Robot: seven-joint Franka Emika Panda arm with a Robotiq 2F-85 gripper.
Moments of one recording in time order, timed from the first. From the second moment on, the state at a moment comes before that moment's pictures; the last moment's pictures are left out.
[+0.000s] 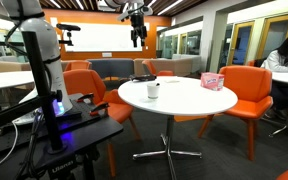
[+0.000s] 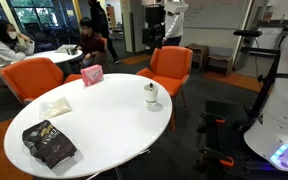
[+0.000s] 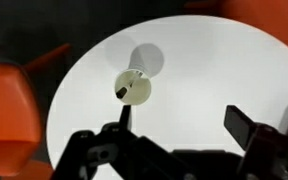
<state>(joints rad) -0.07 -0.28 -0.11 -2.34 -0.11 2.11 0.06</state>
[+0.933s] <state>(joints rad) -0.12 0.15 -0.11 -2.23 -0.11 2.24 0.06</state>
